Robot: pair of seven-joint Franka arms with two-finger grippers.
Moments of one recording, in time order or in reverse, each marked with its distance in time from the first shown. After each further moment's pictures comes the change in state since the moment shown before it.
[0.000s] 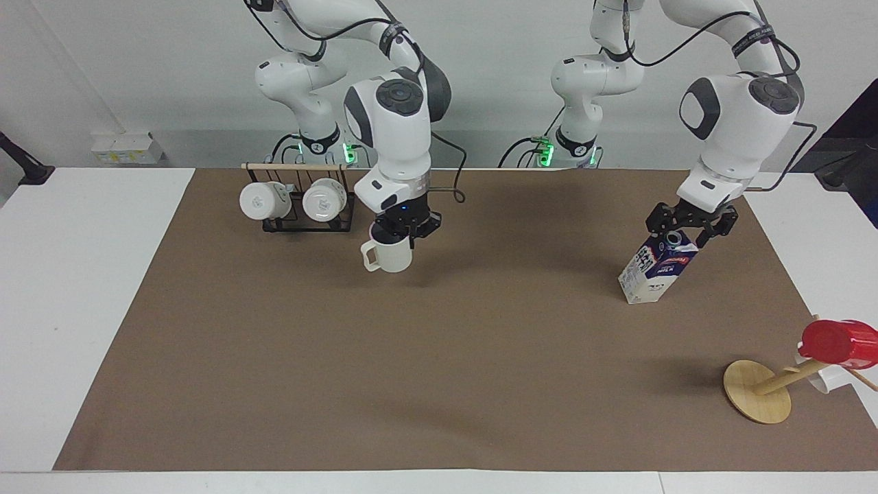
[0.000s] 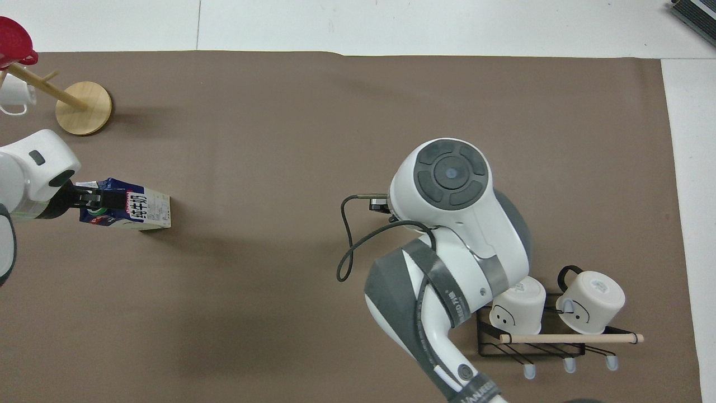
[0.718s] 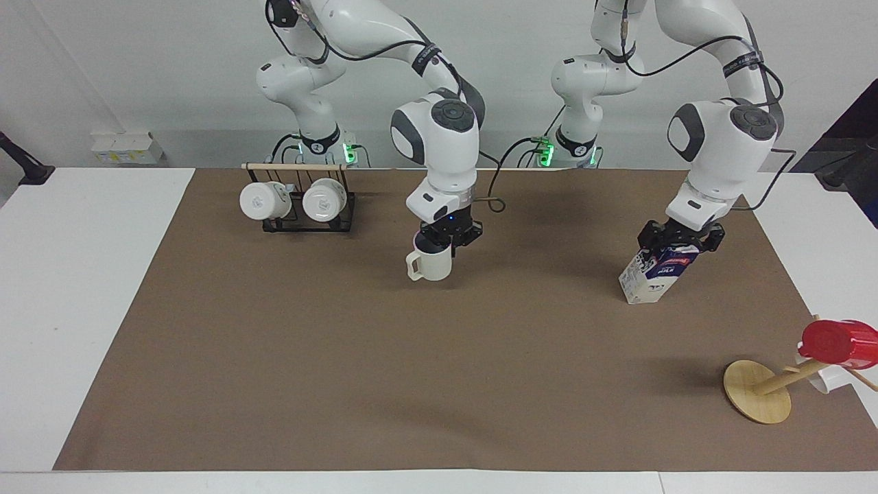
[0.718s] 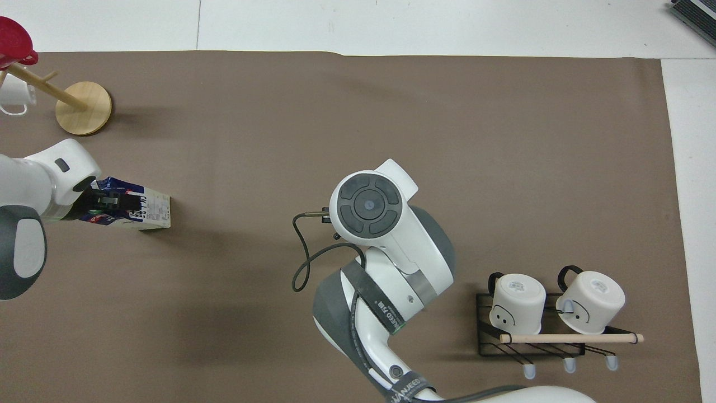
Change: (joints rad) left arm 0.000 0.035 0.000 -0.054 0.000 0.098 0.000; right arm 0.097 0.114 0.006 0.016 0.000 0.146 0.047
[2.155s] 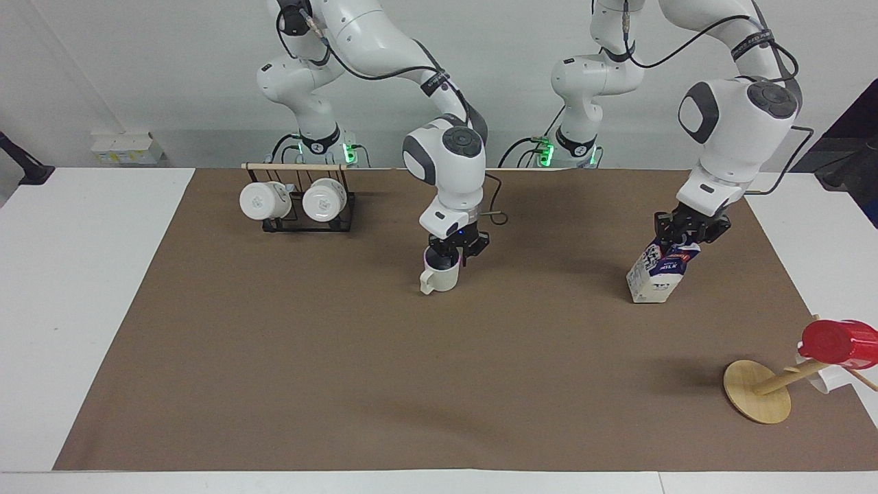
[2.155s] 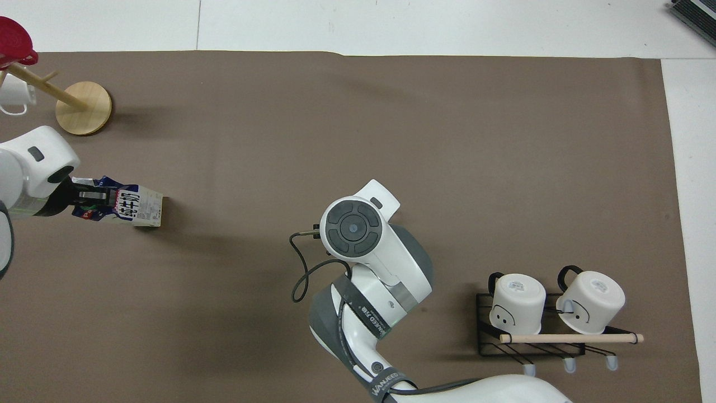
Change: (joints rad) left arm 0.000 -0.032 -0.004 0.126 -0.003 -0.184 -0.021; right arm 0.028 0.039 0.007 -0.090 -0.001 0.125 -0.020
